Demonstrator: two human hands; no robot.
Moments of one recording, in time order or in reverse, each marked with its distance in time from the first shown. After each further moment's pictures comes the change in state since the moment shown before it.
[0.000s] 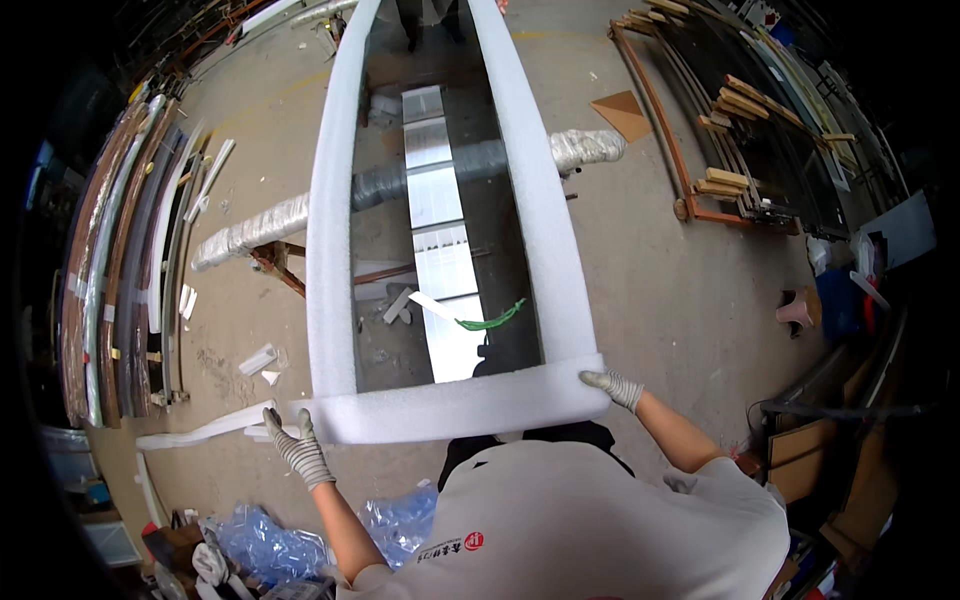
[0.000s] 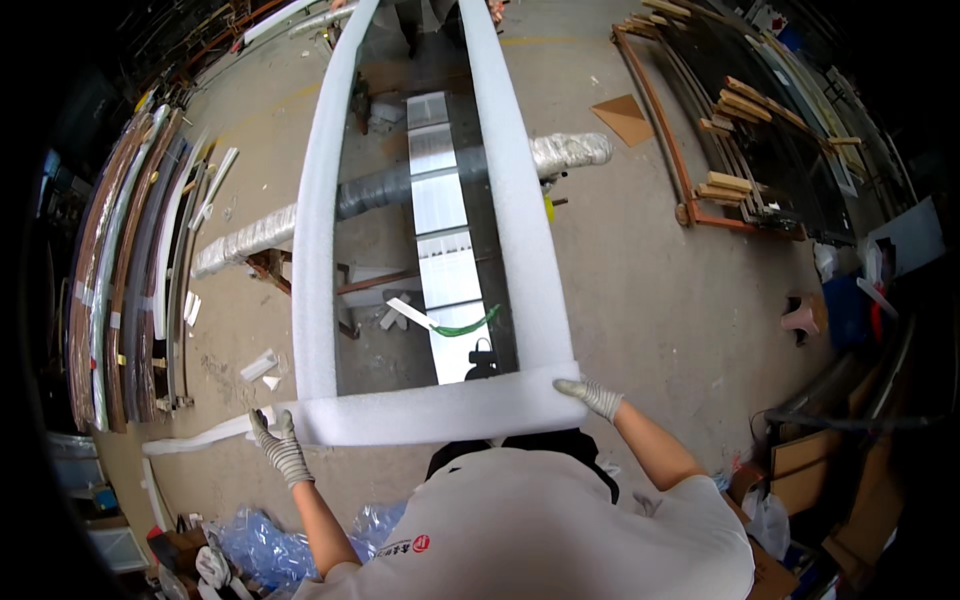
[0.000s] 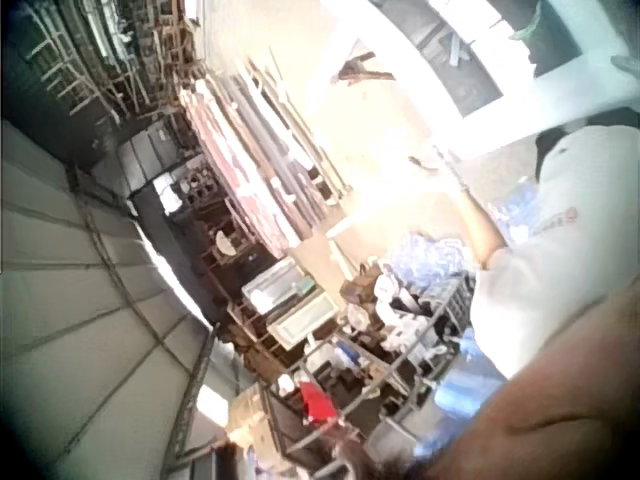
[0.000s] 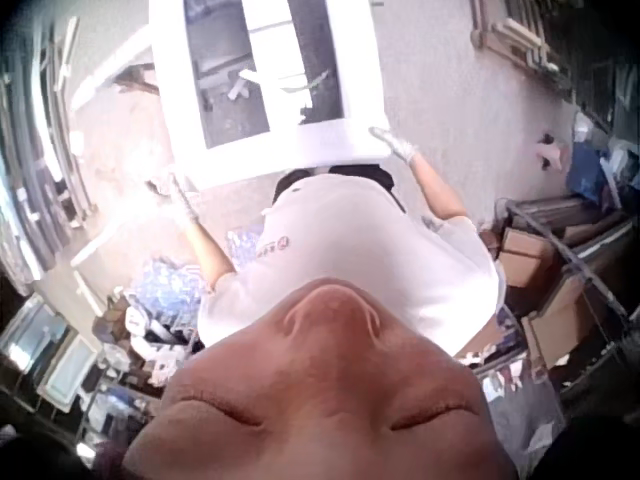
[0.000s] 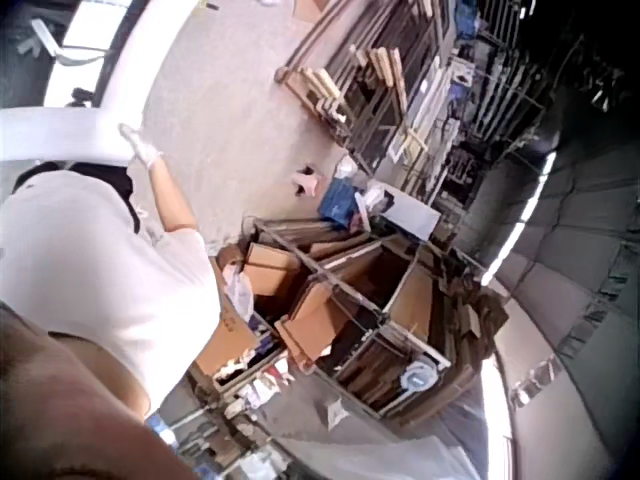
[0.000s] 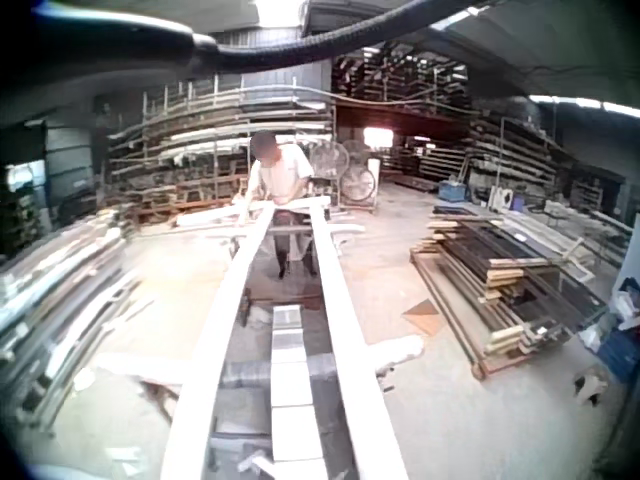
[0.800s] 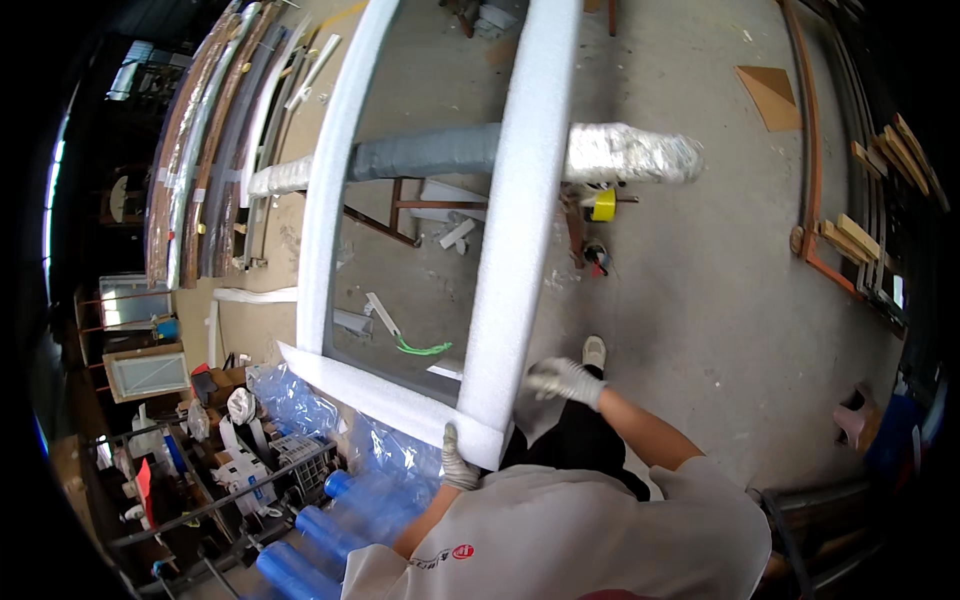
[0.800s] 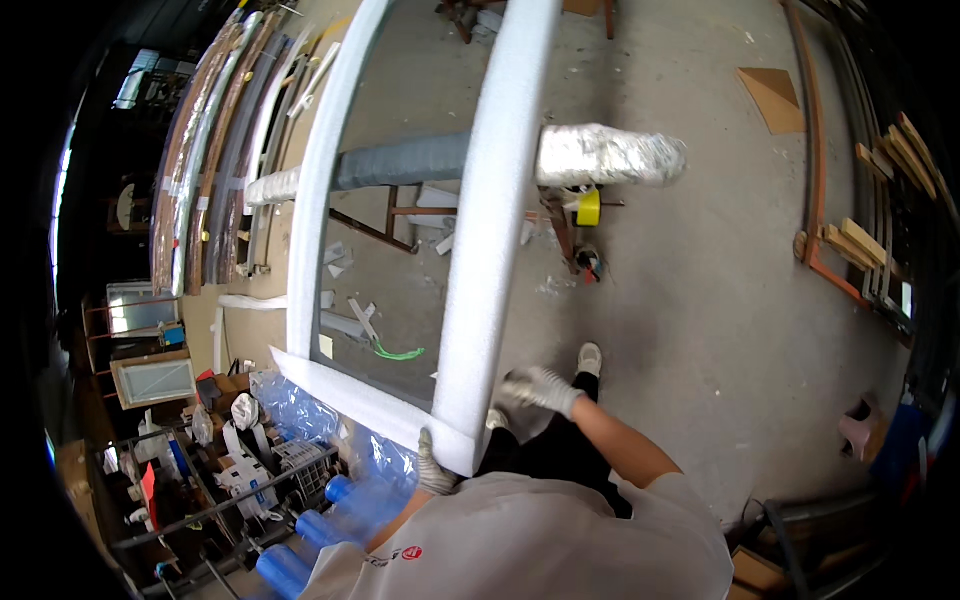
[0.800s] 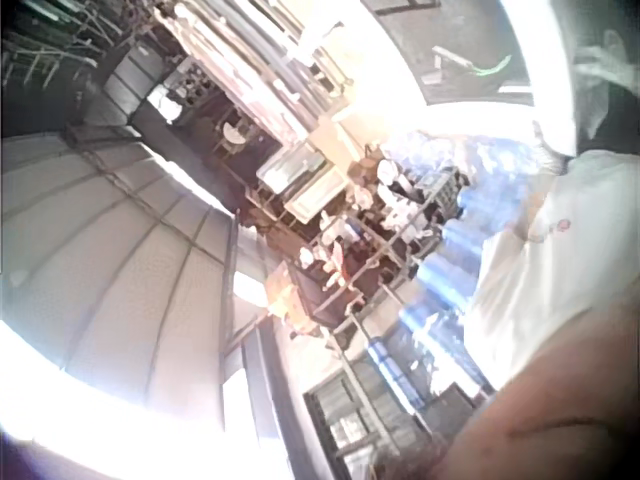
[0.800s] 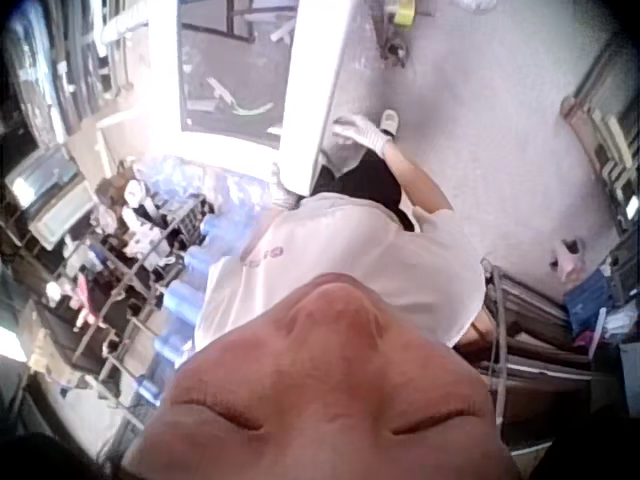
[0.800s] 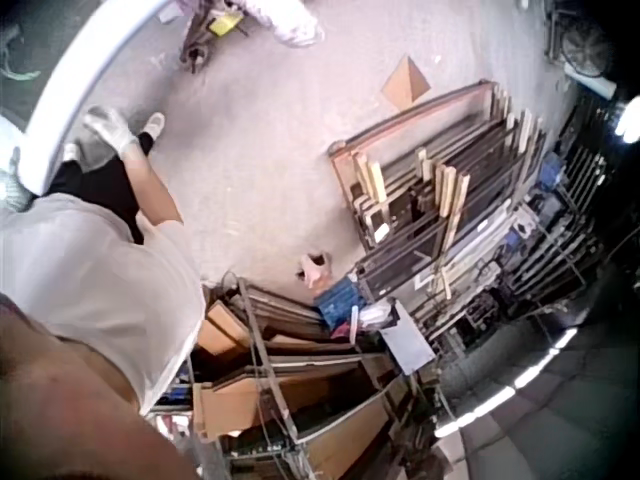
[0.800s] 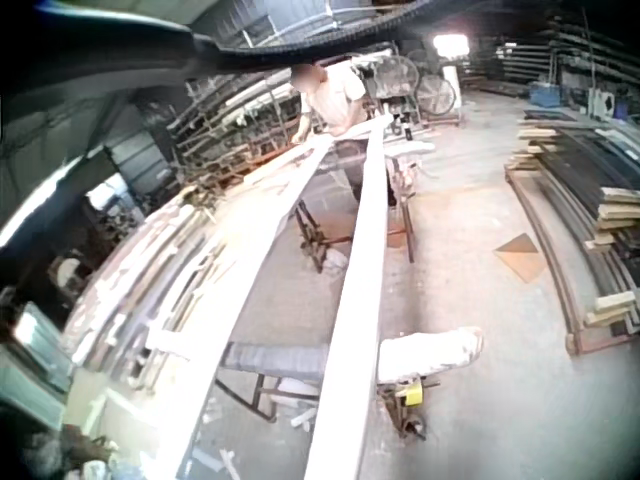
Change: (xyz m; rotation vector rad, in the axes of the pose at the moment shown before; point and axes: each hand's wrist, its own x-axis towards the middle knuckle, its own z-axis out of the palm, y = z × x) left_hand -0.323 0.279 0.182 -1.040 -0.135 -1.430; right_hand 0.125 -0.066 -0.116 -0.143 -0.559 0.226
